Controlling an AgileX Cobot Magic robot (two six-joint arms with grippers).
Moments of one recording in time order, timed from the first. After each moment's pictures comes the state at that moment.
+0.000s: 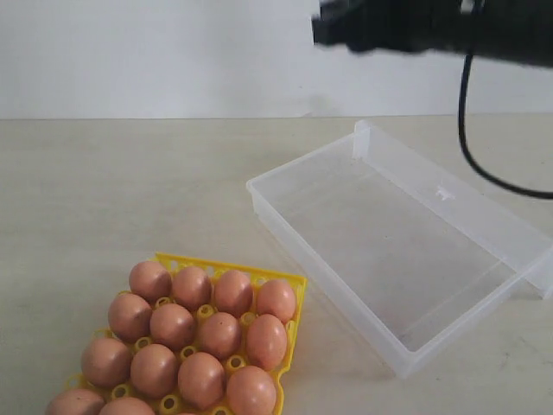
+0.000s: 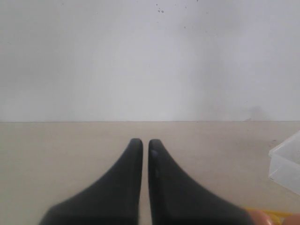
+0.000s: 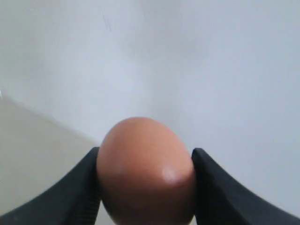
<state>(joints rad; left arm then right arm) -0.05 0.00 0.00 -0.14 0.08 0.13 0.37 1.36 -0.99 -0.10 -0.17 0.05</state>
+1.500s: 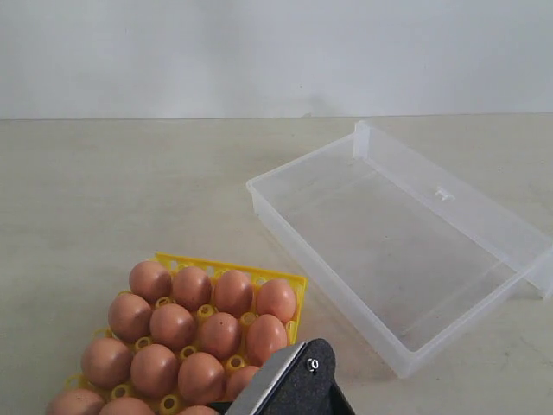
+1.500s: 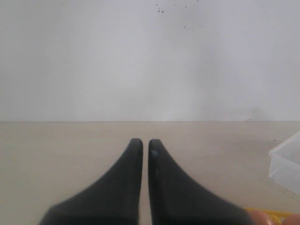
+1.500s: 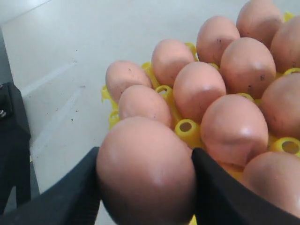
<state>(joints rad) -0.05 0.00 0.00 -0.14 0.08 0.13 1.17 1.76 -0.34 0.17 -0.94 0.26</state>
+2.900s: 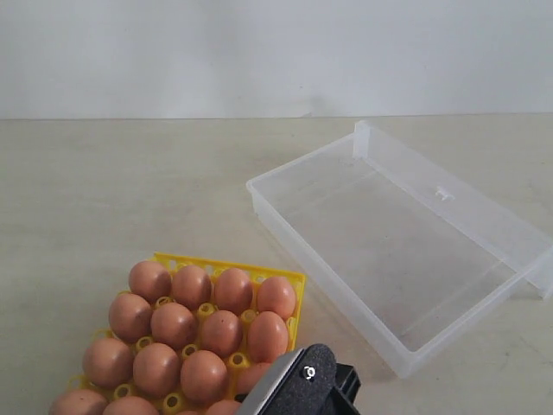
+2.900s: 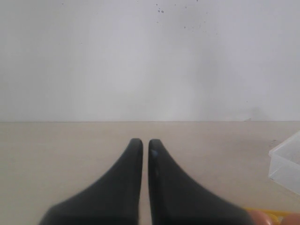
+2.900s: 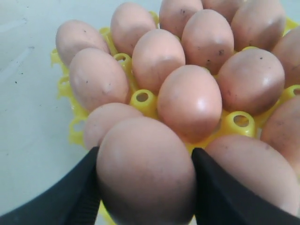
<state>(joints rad) -0.05 0.00 0.00 -0.14 0.08 0.13 1.17 1.76 -0.34 0.32 -0.83 0.03</state>
